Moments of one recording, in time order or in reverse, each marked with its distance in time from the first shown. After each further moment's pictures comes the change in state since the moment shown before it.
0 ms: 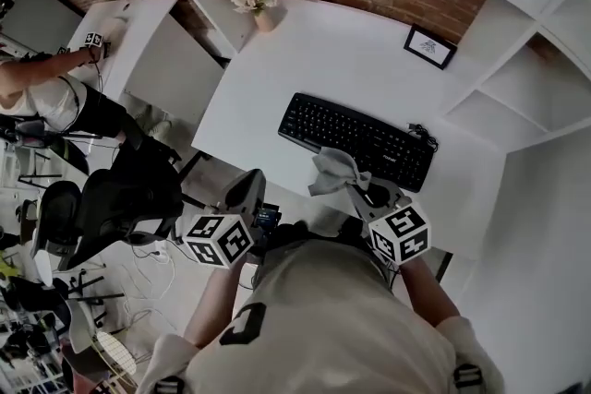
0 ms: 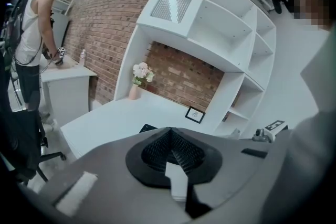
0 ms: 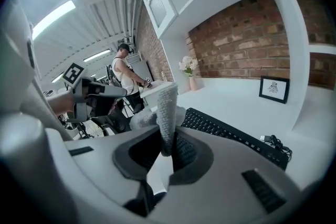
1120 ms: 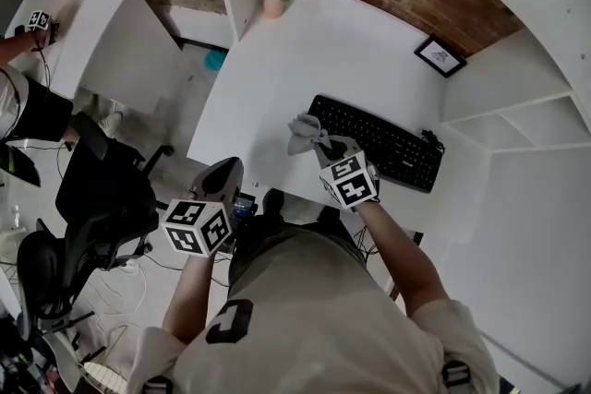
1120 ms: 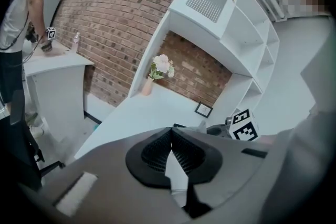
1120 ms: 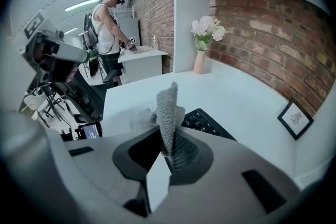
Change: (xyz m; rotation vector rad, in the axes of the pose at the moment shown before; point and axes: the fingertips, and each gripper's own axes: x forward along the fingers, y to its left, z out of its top) left arm 0.026 0.196 0.030 -0.003 0.116 -0.147; right arm 0.248 -0.008 0.007 -0.194 0.345 -0.254
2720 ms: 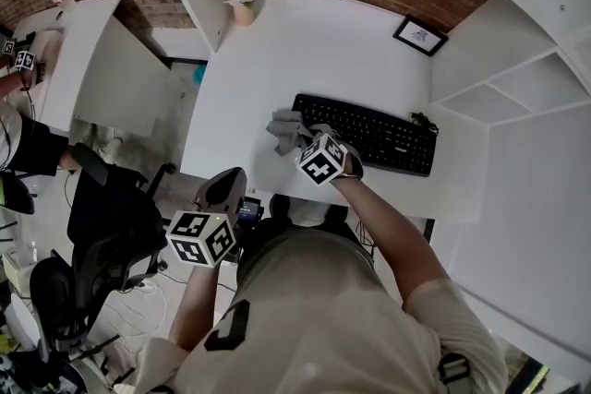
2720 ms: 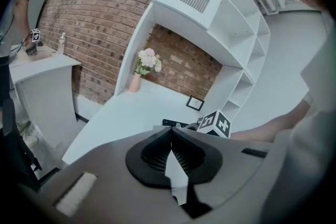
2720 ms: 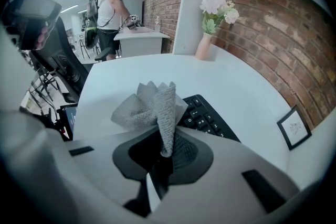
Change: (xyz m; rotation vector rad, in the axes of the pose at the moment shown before) left arm 0.013 -0.037 -0.008 0.077 0.057 -0.067; right arm 0.051 -0.019 -0.028 -0.130 0.159 -0.060
